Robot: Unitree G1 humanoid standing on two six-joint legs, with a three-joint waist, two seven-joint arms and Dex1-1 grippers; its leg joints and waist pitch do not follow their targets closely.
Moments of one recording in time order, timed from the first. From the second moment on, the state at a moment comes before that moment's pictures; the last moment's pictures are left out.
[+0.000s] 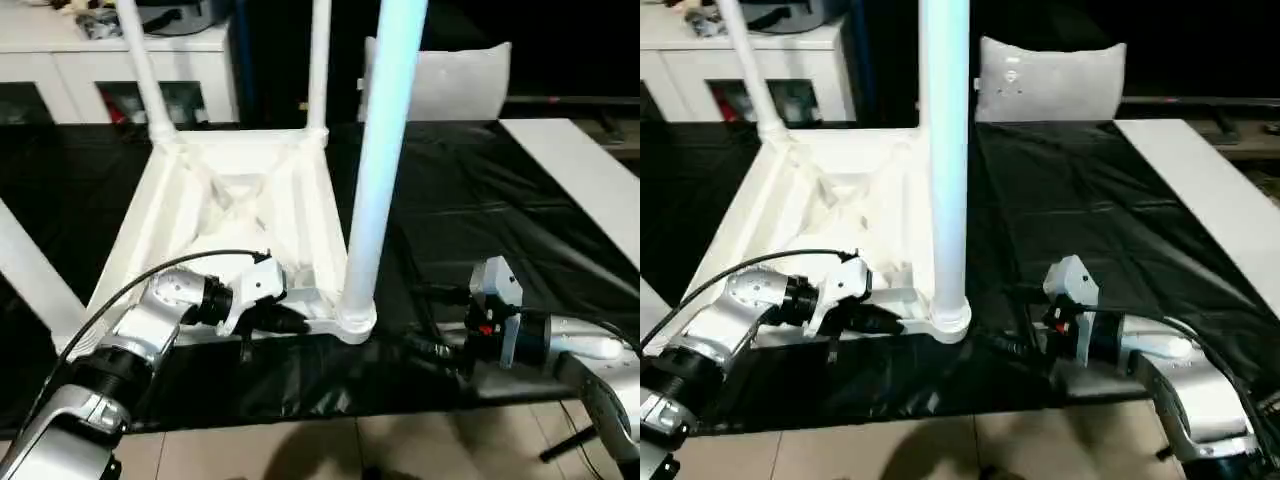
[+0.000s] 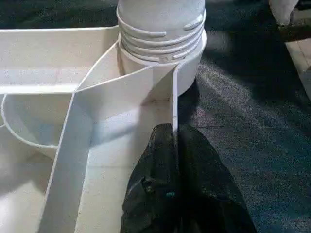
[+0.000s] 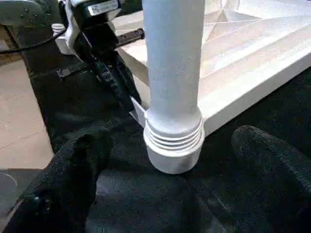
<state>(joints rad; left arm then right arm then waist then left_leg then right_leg) -0.54 0.47 -0.37 0.57 -0.05 0.00 -1.24 -0.08 -0.57 0.07 -0.11 0.39 0.37 1.02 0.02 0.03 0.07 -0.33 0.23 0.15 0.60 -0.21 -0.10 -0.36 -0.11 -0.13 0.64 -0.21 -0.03</state>
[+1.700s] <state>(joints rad) -0.59 0.43 -0.34 0.59 -0.03 0.03 -1.19 -0.12 -0.55 0.09 -0.10 0.39 0.37 1.00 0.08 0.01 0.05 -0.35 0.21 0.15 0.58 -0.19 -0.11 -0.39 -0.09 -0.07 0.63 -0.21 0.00</state>
